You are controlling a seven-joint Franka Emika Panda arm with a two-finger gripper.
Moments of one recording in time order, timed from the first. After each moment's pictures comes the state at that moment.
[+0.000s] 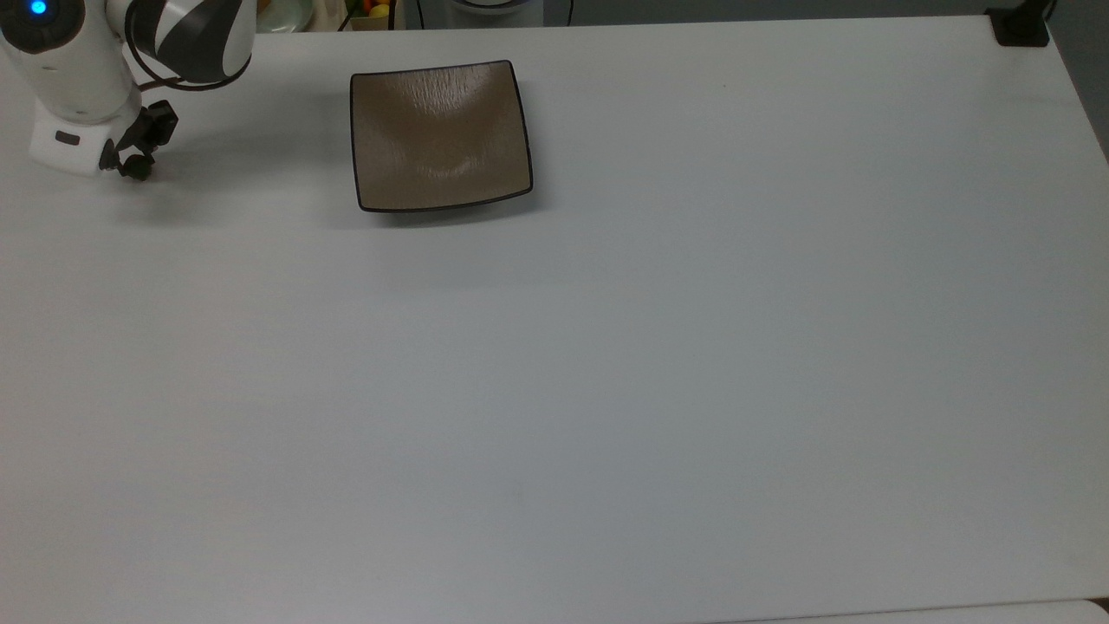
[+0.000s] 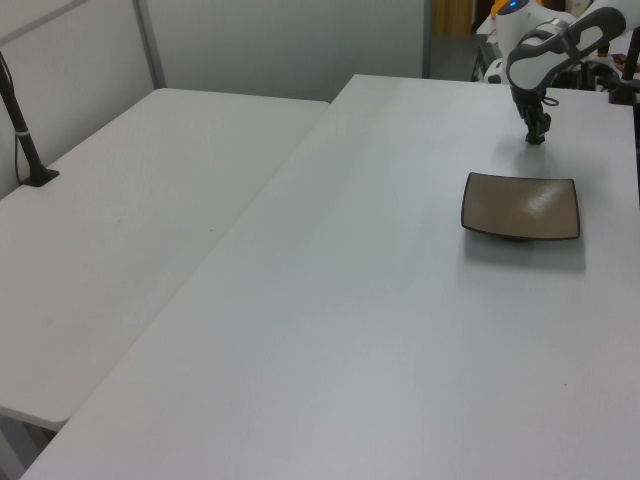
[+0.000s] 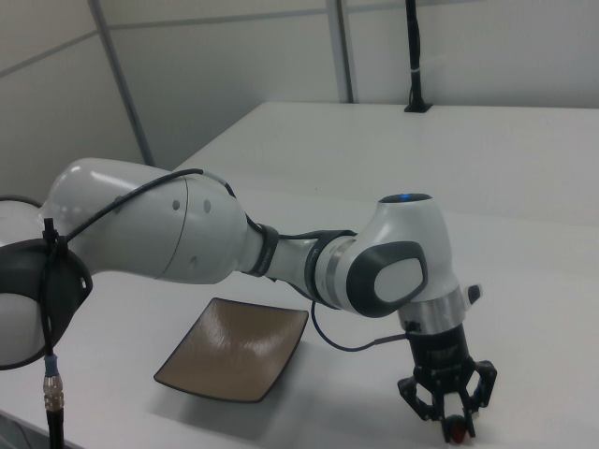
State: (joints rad) arm -0.34 0.46 -0.20 -1.77 -0.33 2.16 -1.02
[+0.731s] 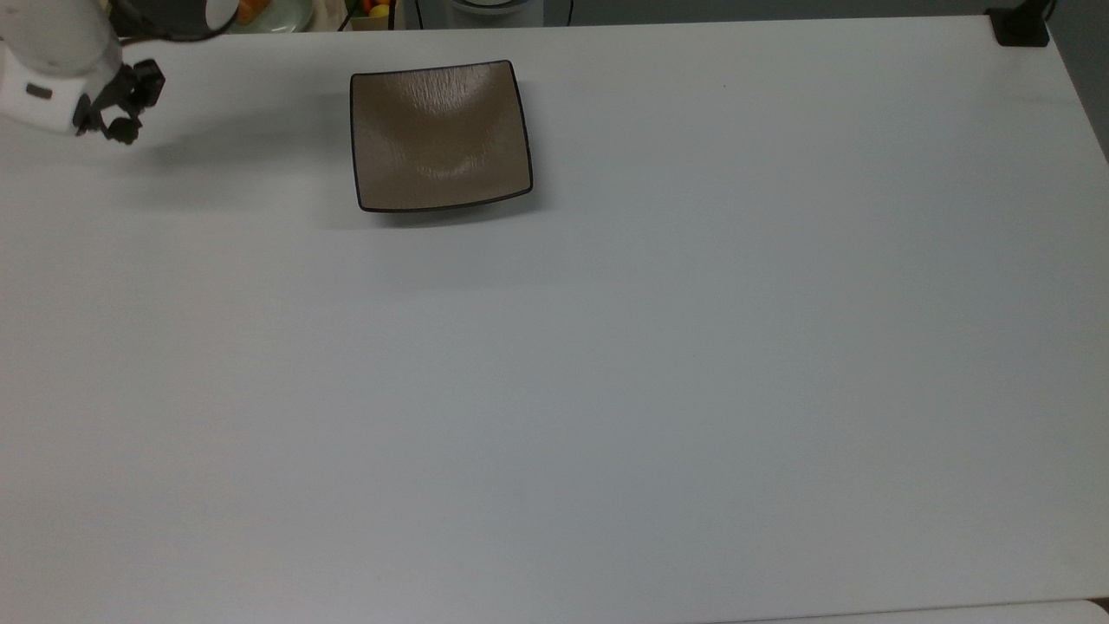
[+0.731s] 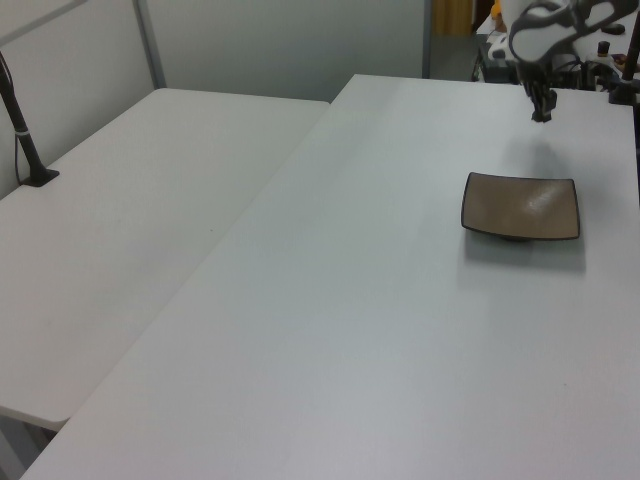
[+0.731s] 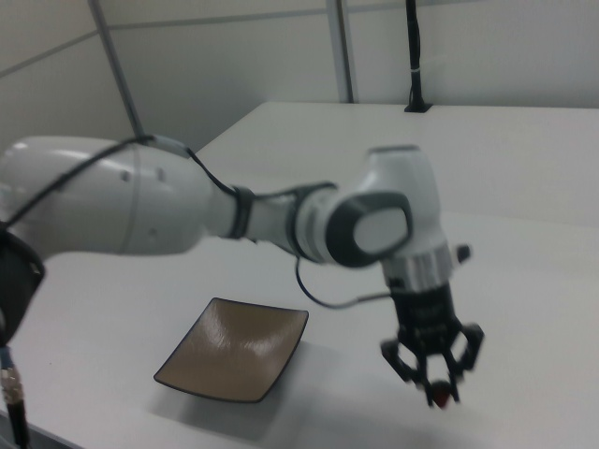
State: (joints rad) arm -0.32 0.34 -0.19 -1.74 -0.32 2.00 -1.02
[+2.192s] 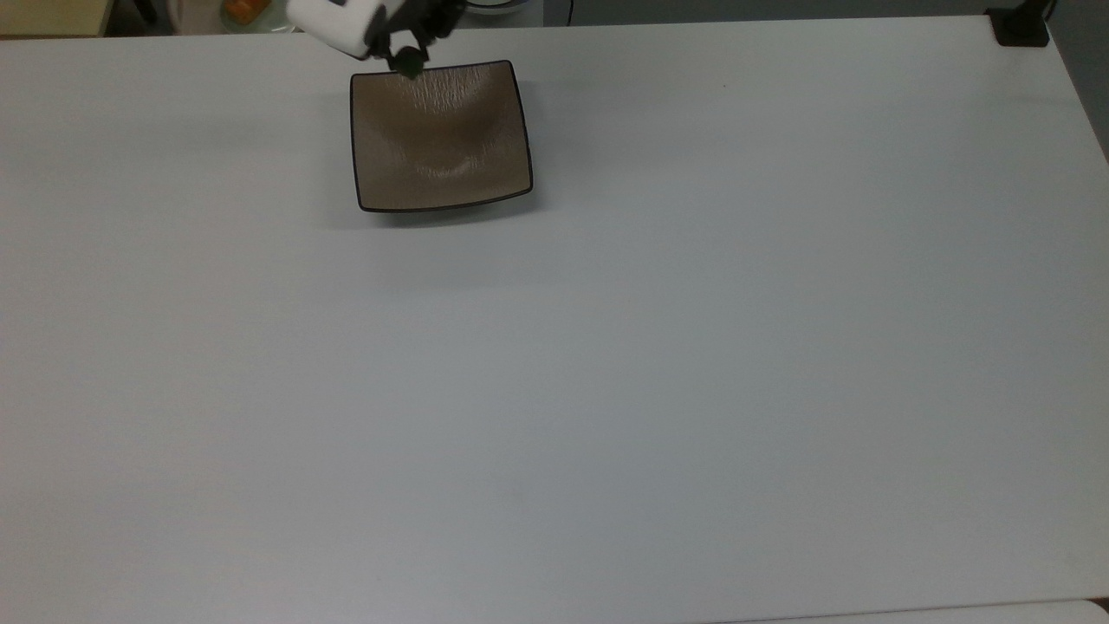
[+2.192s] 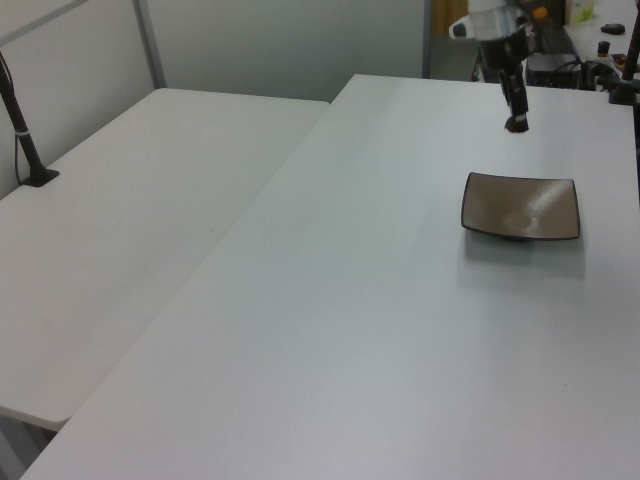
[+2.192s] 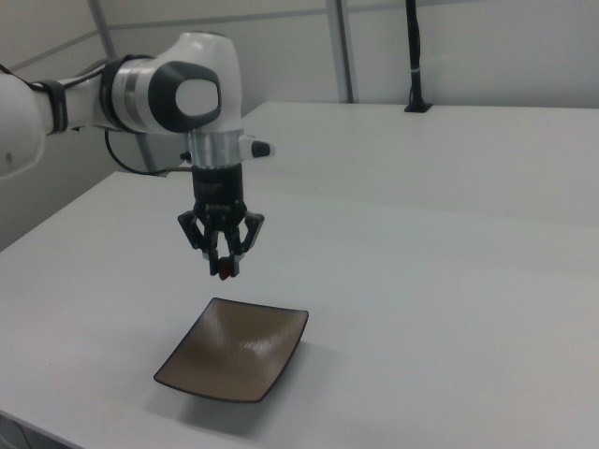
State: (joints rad) arm -0.07 0.06 0.10 -1.76 -0.07 1.52 -0.36
